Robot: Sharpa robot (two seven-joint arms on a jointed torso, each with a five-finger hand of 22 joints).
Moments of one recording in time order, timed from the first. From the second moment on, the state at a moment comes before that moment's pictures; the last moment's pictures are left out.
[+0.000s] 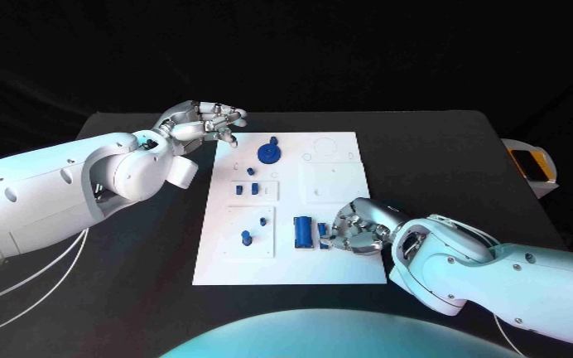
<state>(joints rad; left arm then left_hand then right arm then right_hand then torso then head) 1.17 -0.95 -0.03 1.51 -0.11 -0.11 0.25 1.46 -0.20 0.49 0.26 0.17 0.86 0.22 0.26 0.21 0.91 0.15 0.49 0.10 1.02 0.07 1.01 0.39 0.17 0.95 0.16 0.74 0.65 0.99 -0.96 -0.19 1.89 -1.29 -0.46 -0.42 1.11 -0.17 0.27 0.28 0.13 0.97 0.06 0.52 0.62 1.42 -0.01 1.29 1.31 1.46 -0.07 1.50 1.31 0.04 1.47 0.04 1.43 1.31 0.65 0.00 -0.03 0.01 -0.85</state>
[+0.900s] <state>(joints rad) 1.17 -0.95 -0.03 1.51 -0.11 -0.11 0.25 1.46 -0.20 0.49 0.26 0.17 0.86 0.22 0.26 0.21 0.91 0.15 0.49 0.10 1.02 0.07 1.01 0.39 0.17 0.95 0.16 0.74 0.65 0.99 -0.95 -0.19 1.86 -1.29 -0.40 -0.39 1.14 -0.16 0.25 0.29 0.12 0.97 0.06 0.51 0.62 1.42 -0.01 1.29 1.31 1.46 -0.07 1.51 1.31 0.04 1.47 0.04 1.43 1.31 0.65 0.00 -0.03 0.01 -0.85</state>
